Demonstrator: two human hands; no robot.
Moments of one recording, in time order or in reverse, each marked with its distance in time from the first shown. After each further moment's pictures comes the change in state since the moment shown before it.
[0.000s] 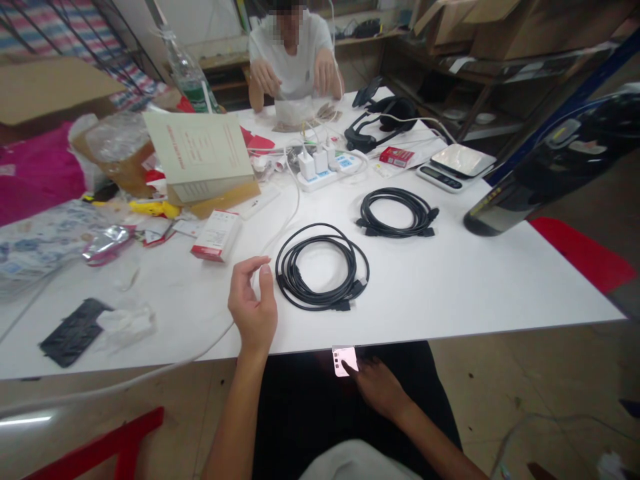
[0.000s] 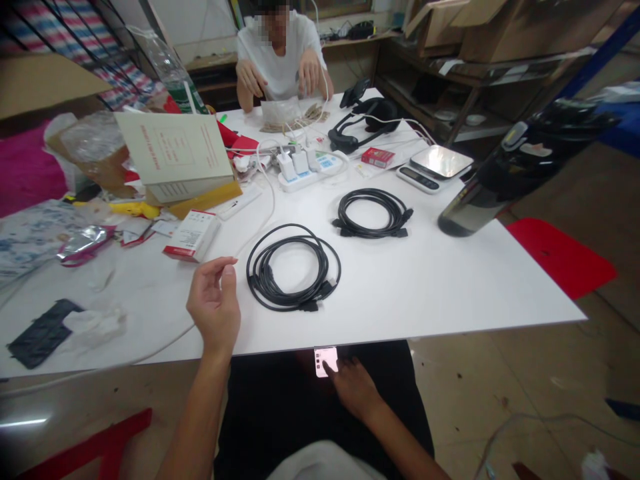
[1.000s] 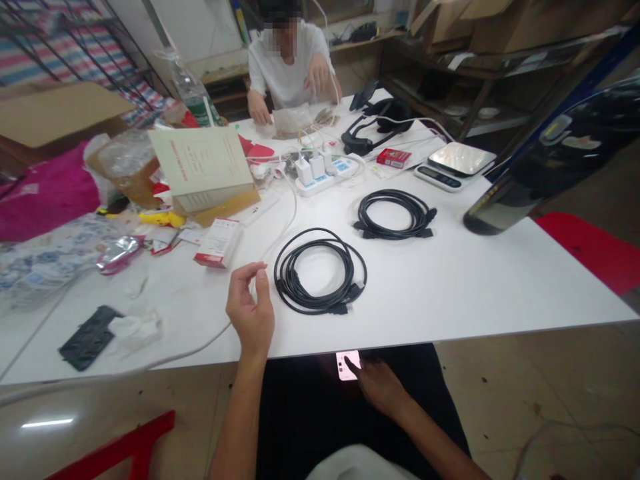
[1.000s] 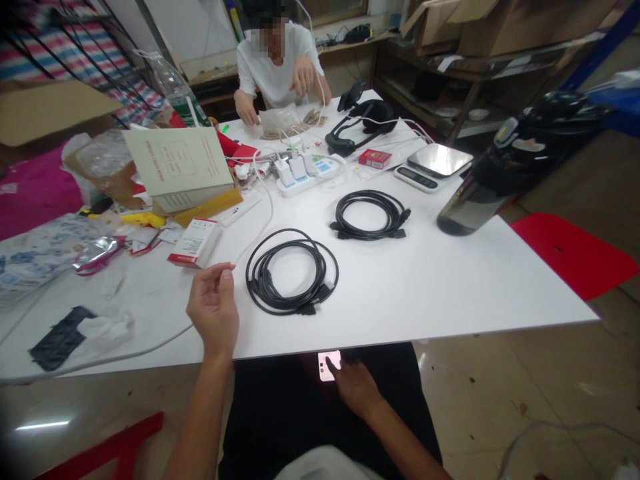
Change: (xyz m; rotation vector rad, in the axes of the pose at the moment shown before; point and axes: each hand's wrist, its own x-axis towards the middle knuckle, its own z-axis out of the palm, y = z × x) left_hand 0.001 -0.002 0.000 0.026 0.025 -0.019; right_hand 0.009 0.002 -0.005 0.061 0.030 0.020
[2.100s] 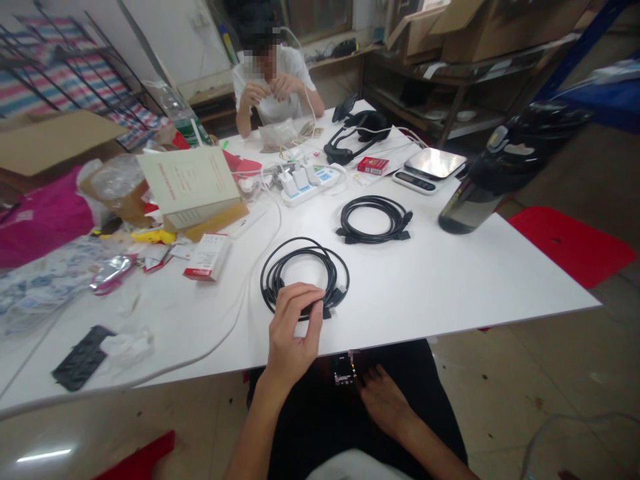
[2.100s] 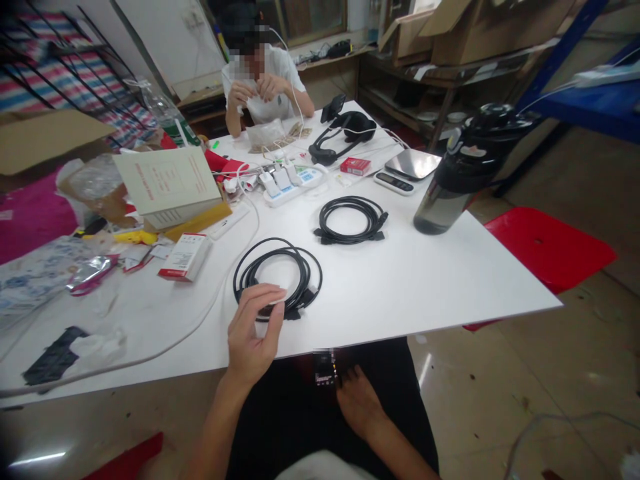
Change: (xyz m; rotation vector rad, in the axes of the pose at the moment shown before) left_hand -0.037 0.065 0.031 -0.007 -0.451 0.384; right_hand -0.024 -0.004 0.002 -0.003 -0.009 0.024
